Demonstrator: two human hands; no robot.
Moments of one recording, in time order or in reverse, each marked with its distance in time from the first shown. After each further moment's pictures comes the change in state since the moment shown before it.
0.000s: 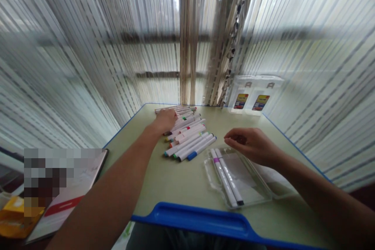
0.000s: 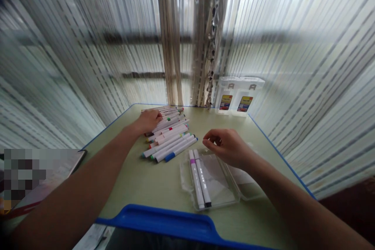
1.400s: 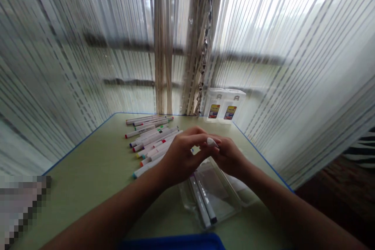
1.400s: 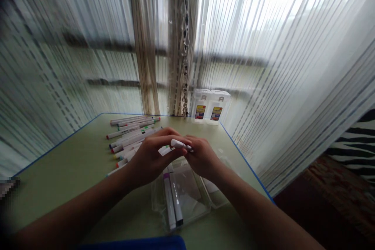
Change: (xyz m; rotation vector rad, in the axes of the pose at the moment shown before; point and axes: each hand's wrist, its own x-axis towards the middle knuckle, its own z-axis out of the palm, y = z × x) left_hand -0.079 0.124 -0.023 -1.116 0.217 0.798; right_hand 0.002 0.000 0.006 0.179 0.245 -0.332
